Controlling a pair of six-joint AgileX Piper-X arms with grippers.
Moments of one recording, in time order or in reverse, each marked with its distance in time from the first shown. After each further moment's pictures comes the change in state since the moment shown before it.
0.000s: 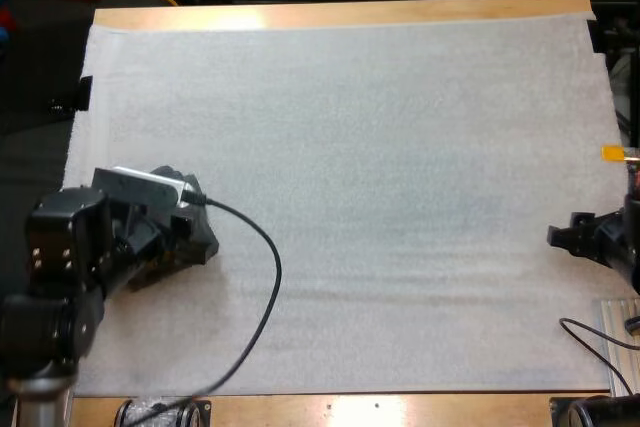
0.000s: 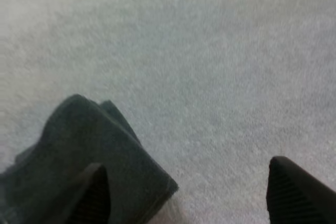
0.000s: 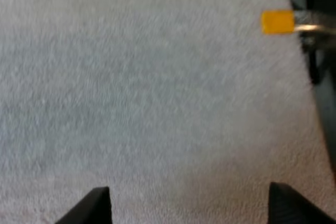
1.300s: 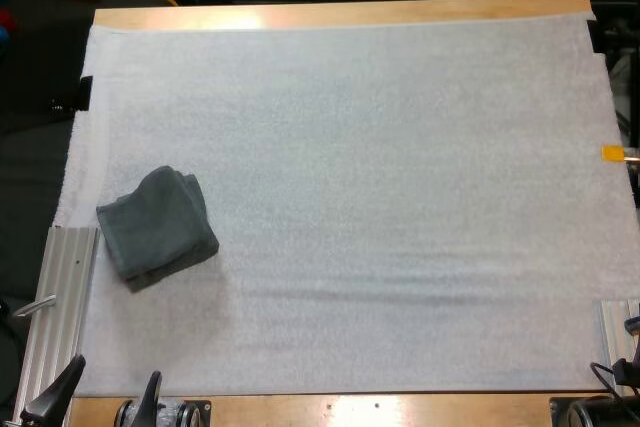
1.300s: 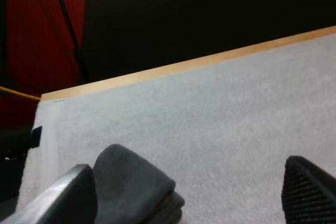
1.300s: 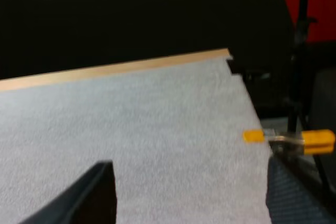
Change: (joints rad) left arm 0.000 -0.757 -0.002 0.245 -0.015 0.008; right arm 0.000 -0.761 0.000 0.150 0.004 0.008
